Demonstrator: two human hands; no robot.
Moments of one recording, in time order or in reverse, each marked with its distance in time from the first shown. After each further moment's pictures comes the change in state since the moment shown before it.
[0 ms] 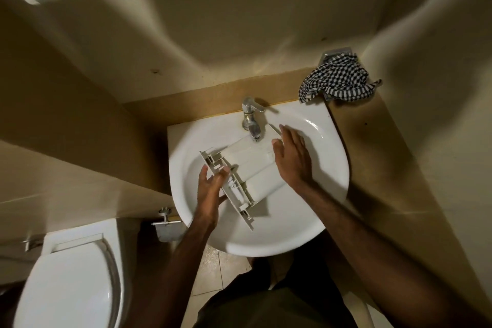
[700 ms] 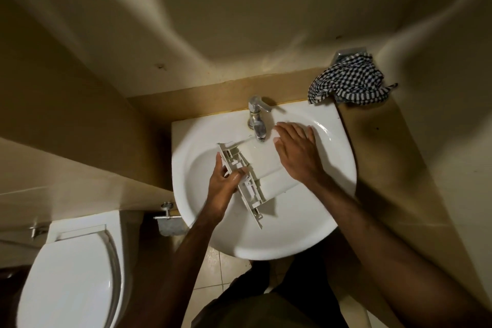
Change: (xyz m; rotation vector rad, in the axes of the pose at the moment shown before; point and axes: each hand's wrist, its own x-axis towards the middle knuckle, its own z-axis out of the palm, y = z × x) left_hand 0.014 0.003 0.021 0.179 -0.092 0.162; right_hand 0.026 0.018 -0.005 -0.356 -0.042 -0.374
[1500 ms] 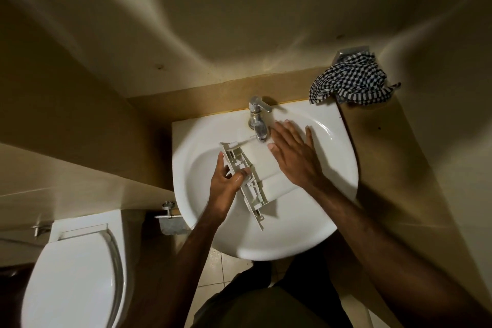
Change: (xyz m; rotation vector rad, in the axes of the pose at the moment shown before) left_hand 0.001 0.003 0.004 0.008 0.025 0.038; right_hand -0.007 0.000 0.015 -0.041 -0.010 -0.084
